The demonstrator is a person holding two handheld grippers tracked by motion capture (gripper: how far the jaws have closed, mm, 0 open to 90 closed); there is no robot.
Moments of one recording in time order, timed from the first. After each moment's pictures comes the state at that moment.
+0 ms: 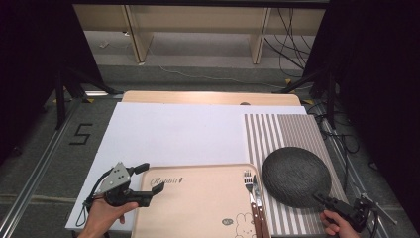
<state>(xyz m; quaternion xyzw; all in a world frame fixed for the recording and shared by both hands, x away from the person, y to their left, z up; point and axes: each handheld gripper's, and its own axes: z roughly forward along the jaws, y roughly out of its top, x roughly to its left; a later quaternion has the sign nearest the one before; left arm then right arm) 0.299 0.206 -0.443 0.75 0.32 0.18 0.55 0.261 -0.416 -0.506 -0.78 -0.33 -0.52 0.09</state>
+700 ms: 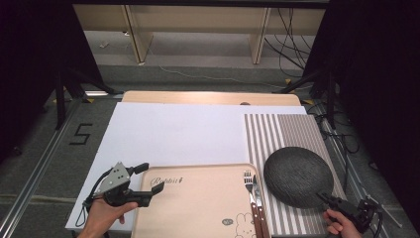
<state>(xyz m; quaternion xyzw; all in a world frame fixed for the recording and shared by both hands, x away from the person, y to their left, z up) 0.300 0.207 -0.443 0.75 0.32 0.18 0.55 0.258 -0.421 -0.503 -0.79 -0.29 -0.53 0.08</state>
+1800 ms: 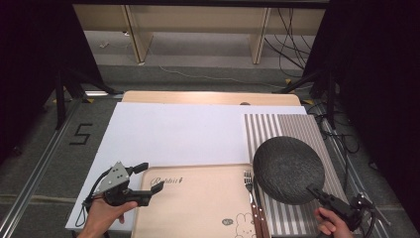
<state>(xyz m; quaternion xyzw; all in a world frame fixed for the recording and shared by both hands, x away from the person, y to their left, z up) 0.300 0.208 -0.443 0.75 0.32 0.18 0.55 0.257 -0.387 -0.488 -0.74 -0.29 -0.60 0.12</state>
